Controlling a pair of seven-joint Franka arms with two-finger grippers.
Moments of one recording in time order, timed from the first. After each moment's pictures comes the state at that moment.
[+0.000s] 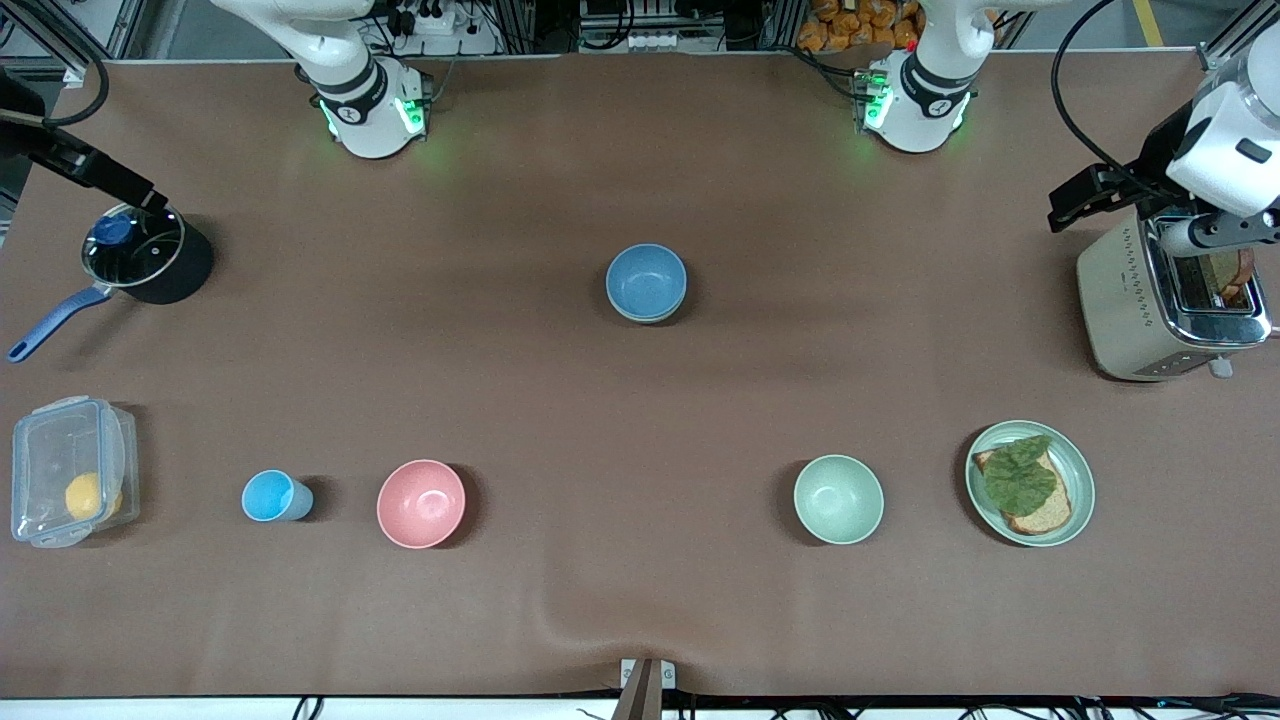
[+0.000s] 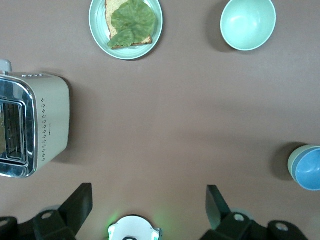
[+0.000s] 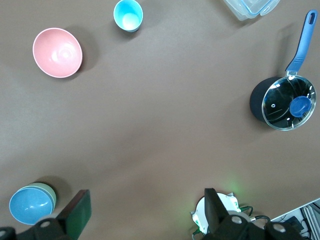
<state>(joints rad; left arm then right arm) -0.09 -0.06 -0.03 -1.60 0.00 1.44 -0.22 -0.08 -0.02 0.12 -1.41 0.02 1.26 0.51</state>
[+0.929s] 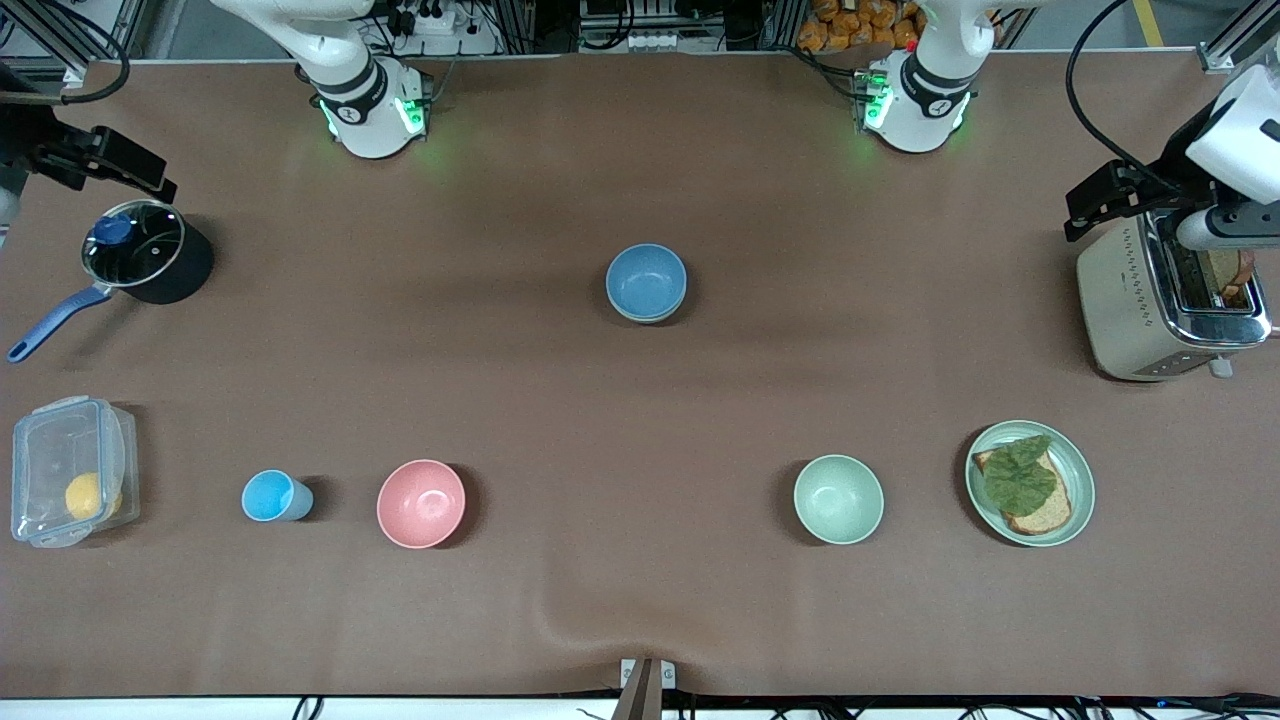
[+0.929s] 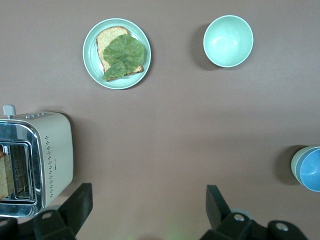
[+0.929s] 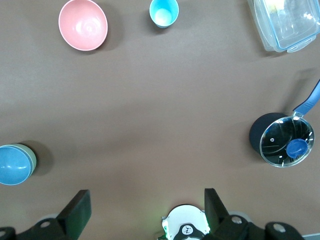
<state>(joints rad) 0.00 -0.06 -0.11 -1.60 -0.01 1.53 -0.09 -0.08 -0.02 0.13 -1.41 0.02 1.26 0.21</state>
